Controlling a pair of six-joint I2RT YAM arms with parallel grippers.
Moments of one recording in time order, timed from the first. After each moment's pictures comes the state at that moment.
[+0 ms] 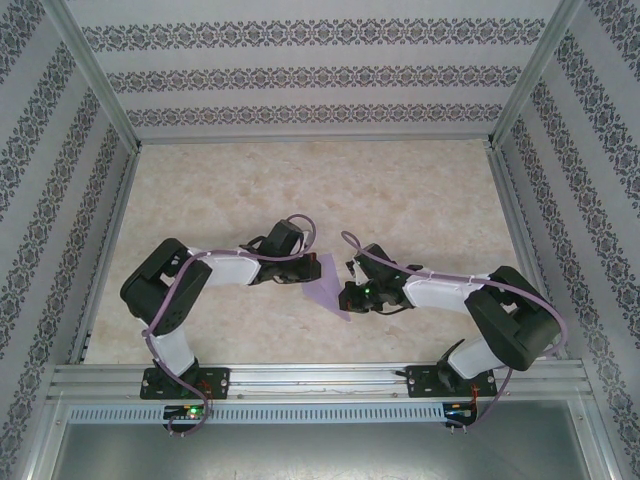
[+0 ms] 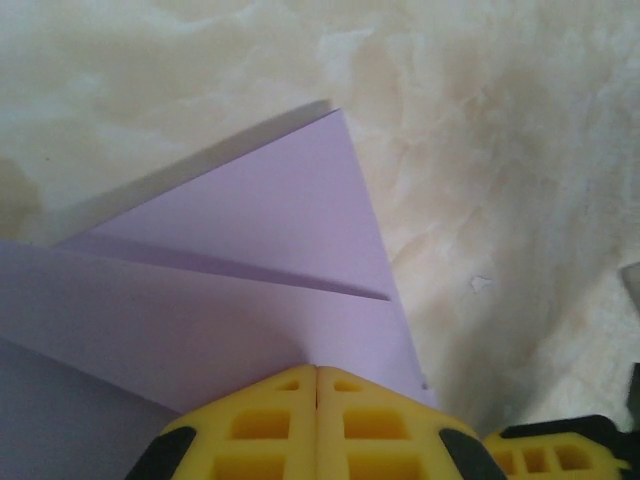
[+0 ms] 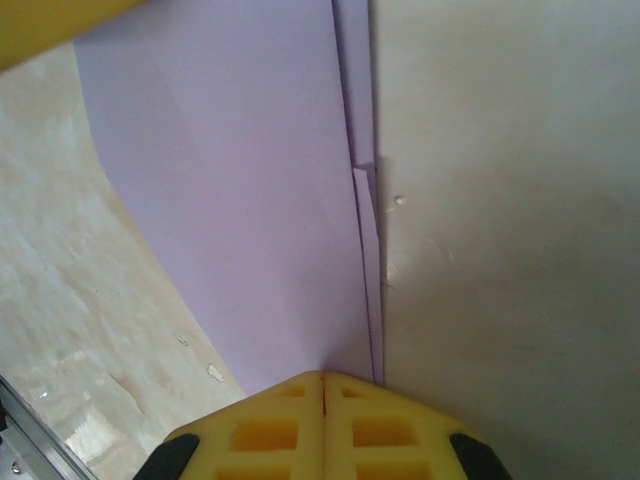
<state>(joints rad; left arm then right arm) -0.62 1.76 0.84 0.04 0.39 -0.71 0.69 1.49 0.56 -0.16 -0.42 0.70</state>
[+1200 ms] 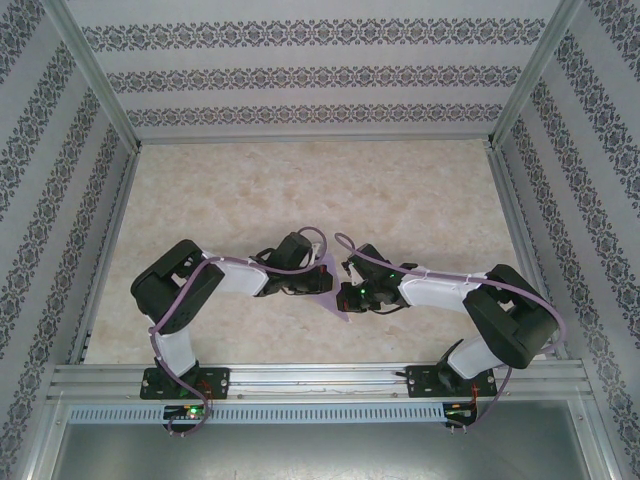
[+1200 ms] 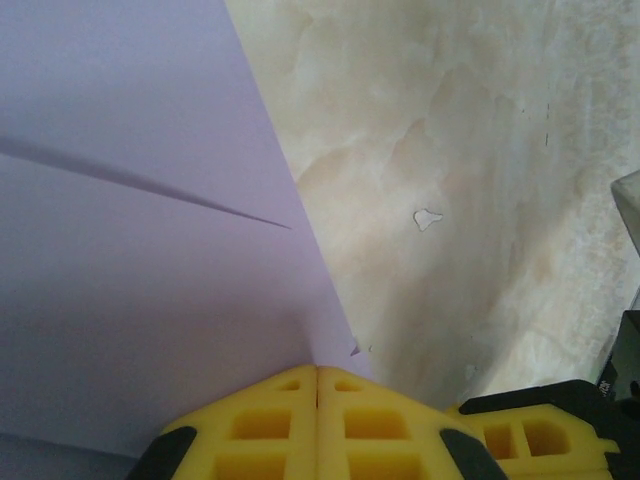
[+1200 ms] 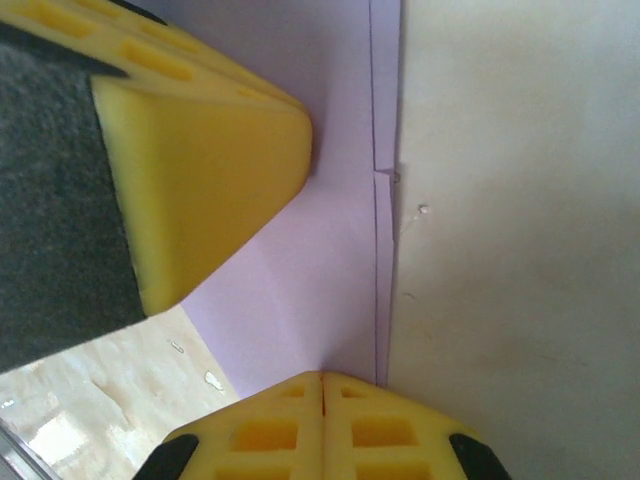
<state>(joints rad) -0.70 1.82 0.79 0.20 0.44 -0.76 0.72 1.50 0.61 -0.23 -0.36 0.68</state>
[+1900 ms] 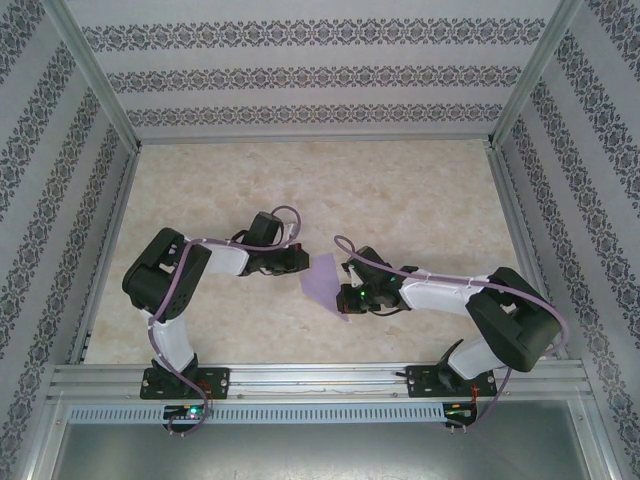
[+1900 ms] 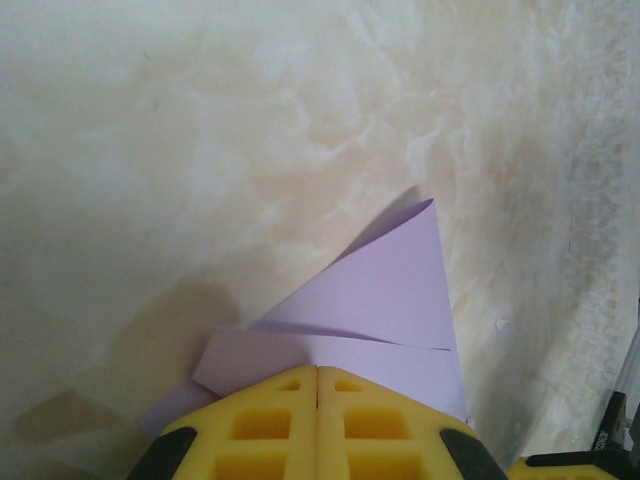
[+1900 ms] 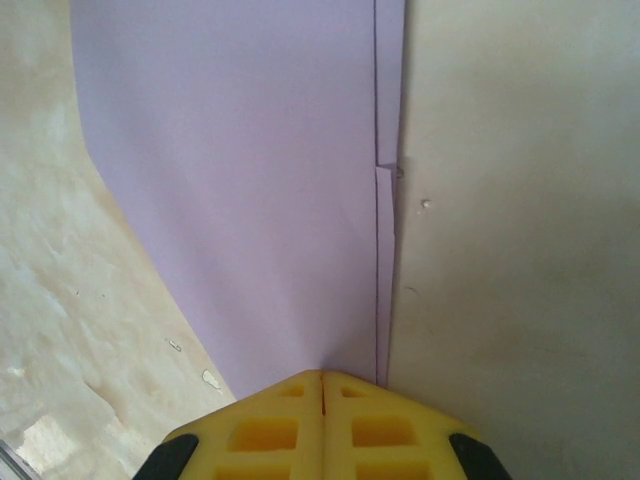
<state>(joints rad) -0.45 1.85 0.82 0.15 0.56 -0.62 0.74 1.48 0.58 -0.20 -0.33 0.69</state>
